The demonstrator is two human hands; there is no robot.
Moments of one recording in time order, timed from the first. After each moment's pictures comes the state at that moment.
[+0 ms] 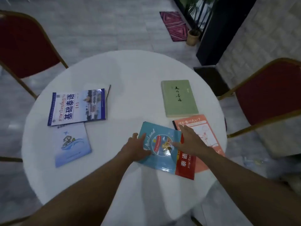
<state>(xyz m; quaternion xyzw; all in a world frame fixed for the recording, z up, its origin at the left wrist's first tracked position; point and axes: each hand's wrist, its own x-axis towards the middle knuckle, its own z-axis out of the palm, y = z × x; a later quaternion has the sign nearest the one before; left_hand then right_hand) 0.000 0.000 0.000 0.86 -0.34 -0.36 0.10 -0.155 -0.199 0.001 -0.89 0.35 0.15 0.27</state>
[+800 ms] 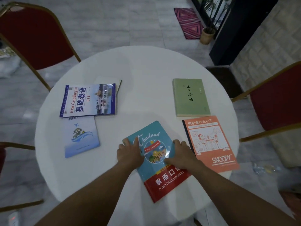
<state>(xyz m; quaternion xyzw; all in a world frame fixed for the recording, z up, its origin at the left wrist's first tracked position) -0.009 0.044 -0.022 0.93 -0.24 -0.28 -0.01 -0.138 -0.131 -0.030 -0.86 0.35 0.22 0.29</state>
